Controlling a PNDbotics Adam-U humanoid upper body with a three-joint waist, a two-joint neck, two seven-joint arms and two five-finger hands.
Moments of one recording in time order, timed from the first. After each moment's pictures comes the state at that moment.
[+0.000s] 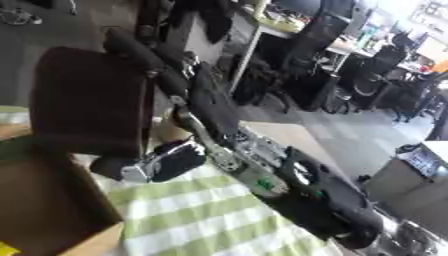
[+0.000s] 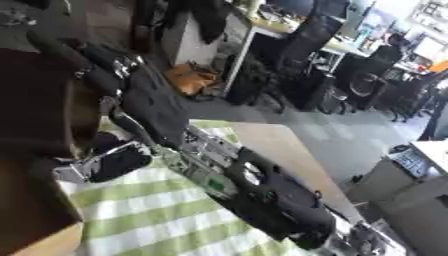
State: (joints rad) left arm -0.58 0.07 -0.21 -1.99 -0.12 -0.37 0.40; right arm -0.45 -1.04 0.05 -1.98 0.84 -0.25 -0.75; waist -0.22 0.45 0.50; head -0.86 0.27
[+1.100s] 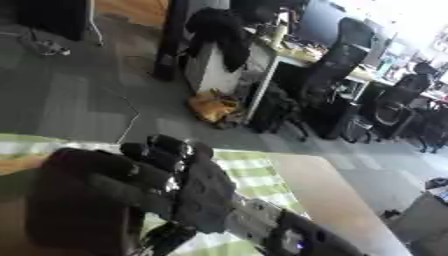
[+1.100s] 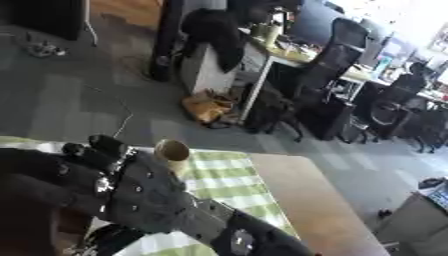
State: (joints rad) left arm -0.61 0.07 -0.21 -1.99 -0.09 -0.35 0.41; right arm -0.32 -1.10 -0.01 -1.98 1.36 -0.21 -0.90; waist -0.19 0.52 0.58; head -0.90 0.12
